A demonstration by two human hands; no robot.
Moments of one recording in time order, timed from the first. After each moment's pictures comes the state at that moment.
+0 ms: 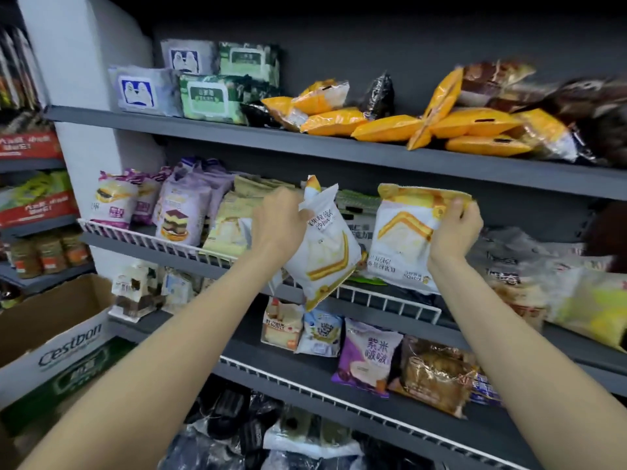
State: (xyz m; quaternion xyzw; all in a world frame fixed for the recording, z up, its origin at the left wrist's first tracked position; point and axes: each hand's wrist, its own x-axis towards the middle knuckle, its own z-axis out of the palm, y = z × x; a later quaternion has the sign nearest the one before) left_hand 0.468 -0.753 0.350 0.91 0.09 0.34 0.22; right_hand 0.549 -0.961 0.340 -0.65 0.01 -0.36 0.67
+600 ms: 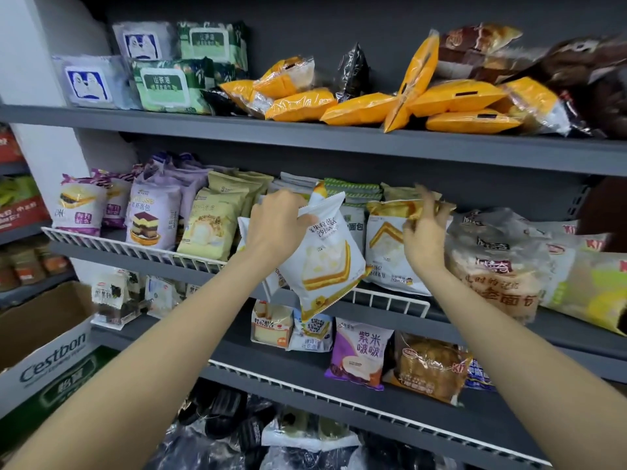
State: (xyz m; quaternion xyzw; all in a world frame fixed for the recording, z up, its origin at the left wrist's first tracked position) left_hand 0.500 -0.781 0.343 0.94 0.02 0.30 0.19; right_hand 0.590 -0.984 0.299 -0.84 -0.09 -0.31 0.44
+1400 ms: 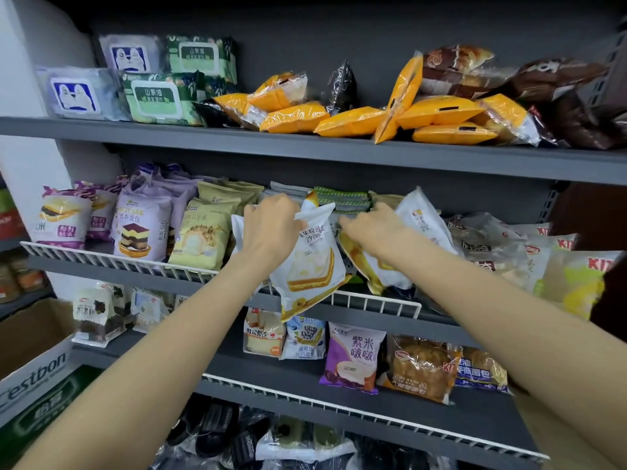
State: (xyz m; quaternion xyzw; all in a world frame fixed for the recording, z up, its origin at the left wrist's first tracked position) left_hand 0.499 -0.778 0.350 0.95 0.04 0.29 0.11; right_hand 0.547 -0.932 0.360 -0.92 -0.26 -0.14 -0.26
